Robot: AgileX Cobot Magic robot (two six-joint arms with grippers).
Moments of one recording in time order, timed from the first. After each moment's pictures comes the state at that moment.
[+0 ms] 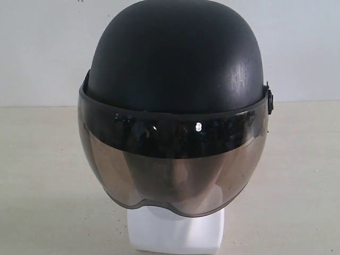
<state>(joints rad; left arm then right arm) -0.51 0.62 -0.77 1.03 1.01 -1.03 0.30 0.74 -1.02 -0.14 0.62 0.04</state>
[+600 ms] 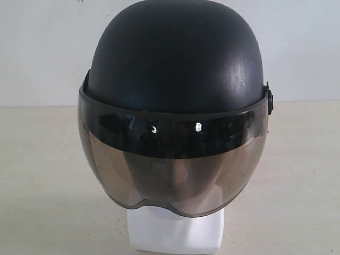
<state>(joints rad) -0.51 0.09 -0.39 0.63 0.65 -0.49 0.30 0.37 -0.51 0.53 0.28 -0.56</state>
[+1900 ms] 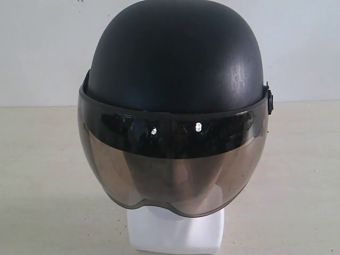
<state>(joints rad) -0.51 0.01 -0.36 0.59 0.56 -0.39 0.06 0.22 -0.36 0.57 0.24 -0.55</state>
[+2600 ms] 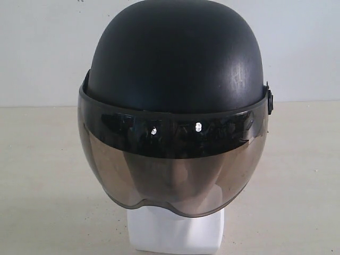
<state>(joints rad) -0.51 0.01 -0.36 0.59 0.56 -0.39 -0.11 0.01 0.00 0.56 0.27 -0.55</state>
